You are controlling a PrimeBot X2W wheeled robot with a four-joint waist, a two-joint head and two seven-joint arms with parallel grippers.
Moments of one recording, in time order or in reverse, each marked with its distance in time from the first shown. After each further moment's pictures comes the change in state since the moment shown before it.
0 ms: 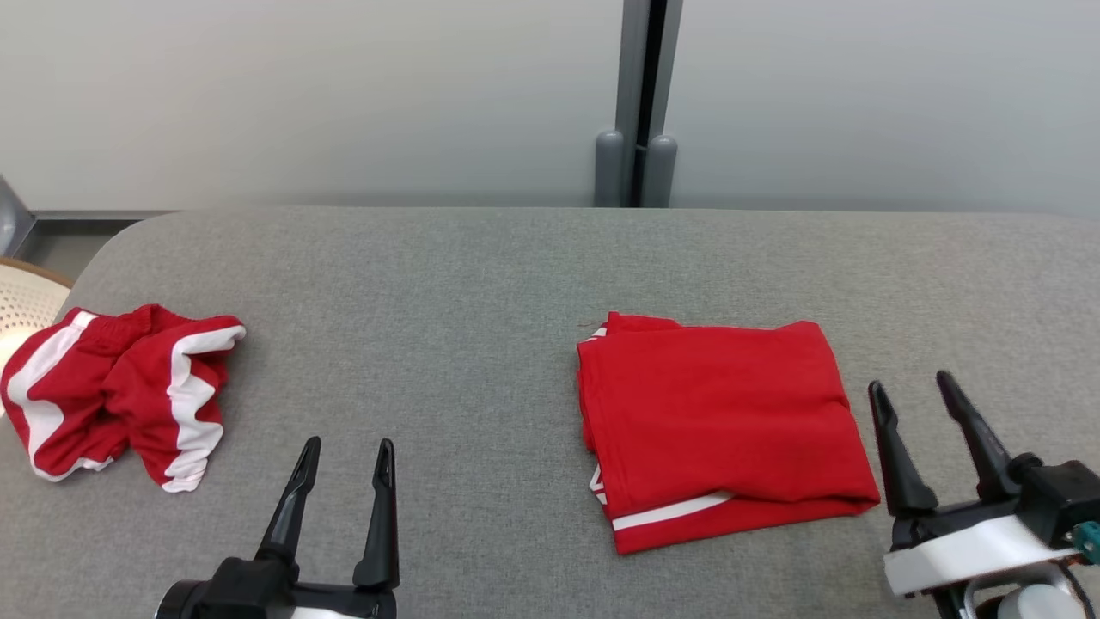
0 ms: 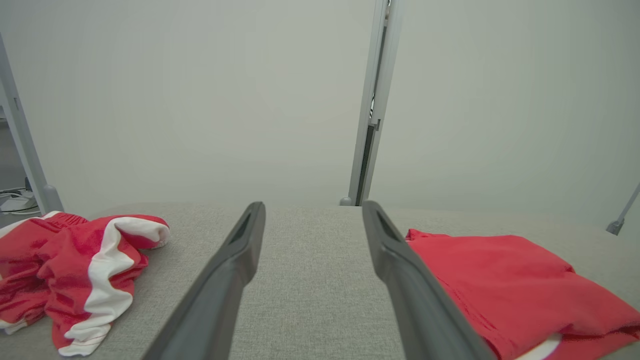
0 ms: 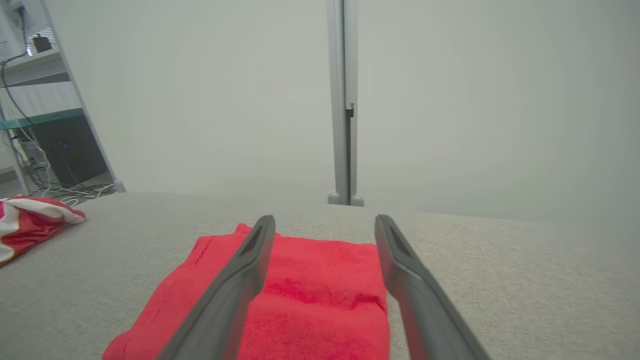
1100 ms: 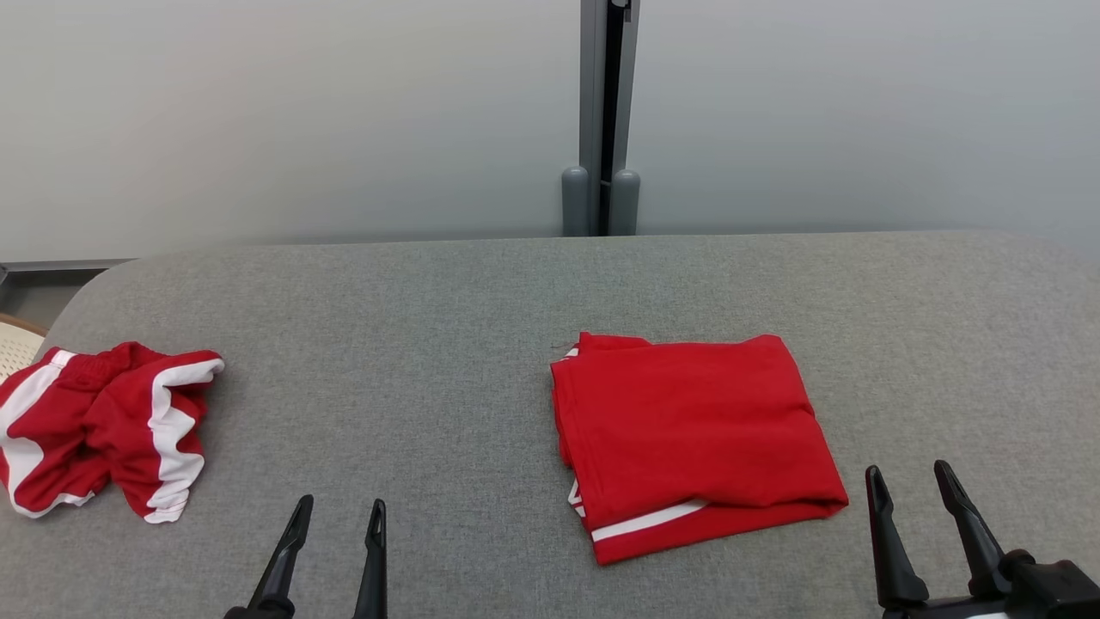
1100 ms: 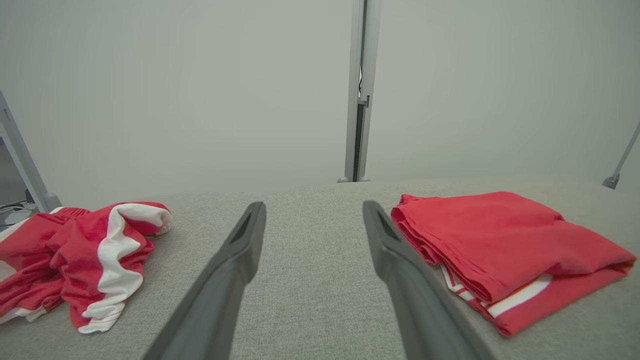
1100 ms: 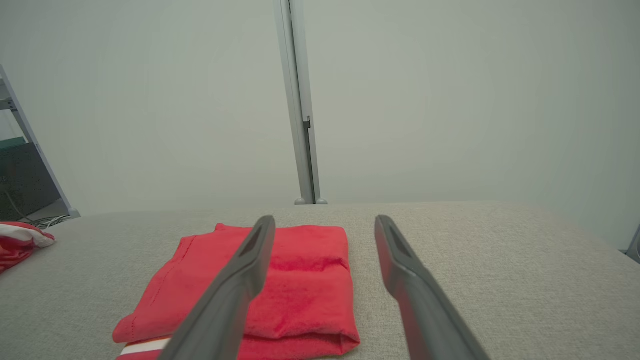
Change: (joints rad) left arm 0.110 0.000 0.049 0.006 0.110 -0.032 0.000; right arm 0.200 0.144 -0.117 -0.122 -0.109 0.000 -0.003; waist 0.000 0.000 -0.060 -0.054
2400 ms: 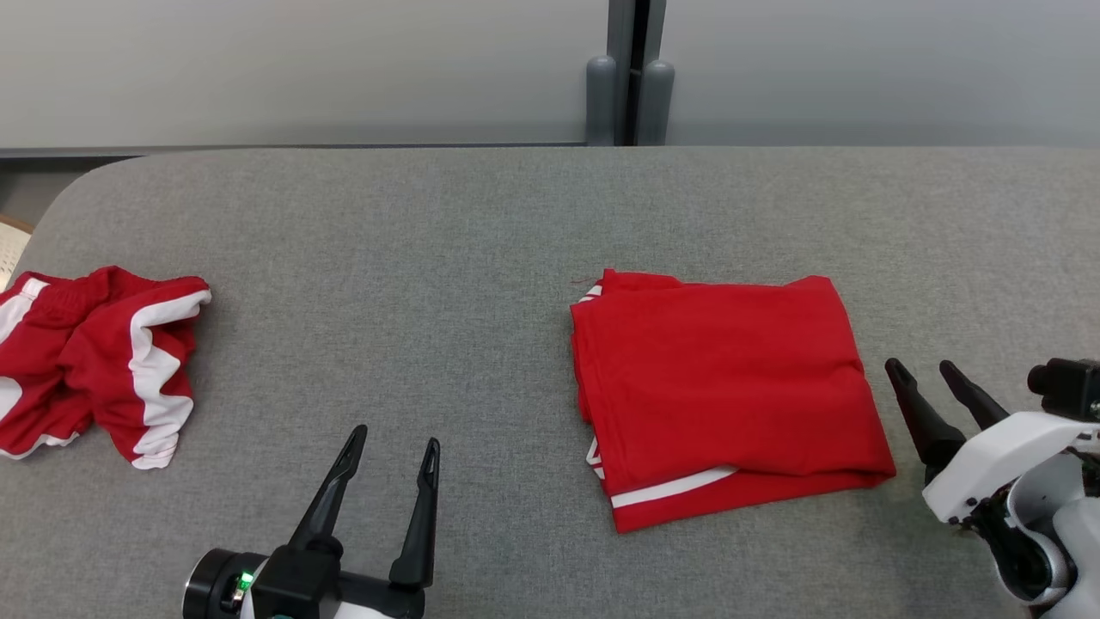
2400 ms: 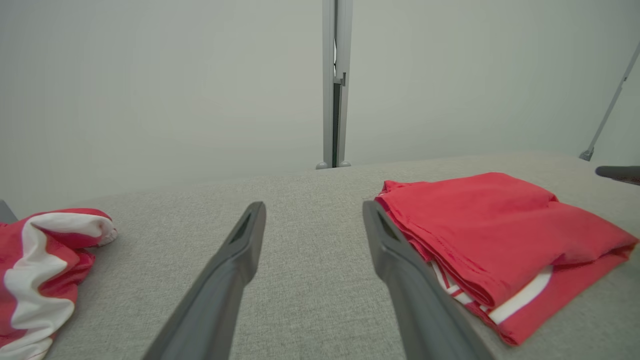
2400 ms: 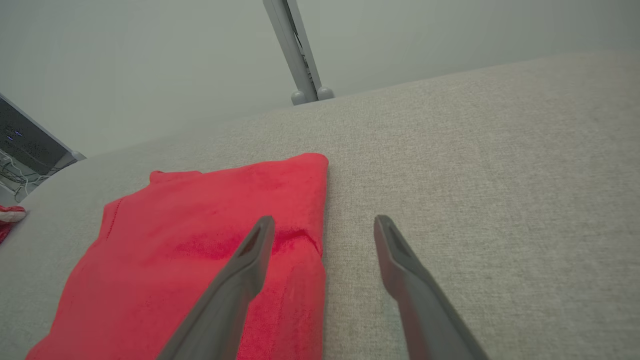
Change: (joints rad) left arm -0.109 0.000 -0.071 0.002 0.025 -0.025 0.000; right arm -0.419 -0.277 0.253 0.361 0.498 0.000 0.246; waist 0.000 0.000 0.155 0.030
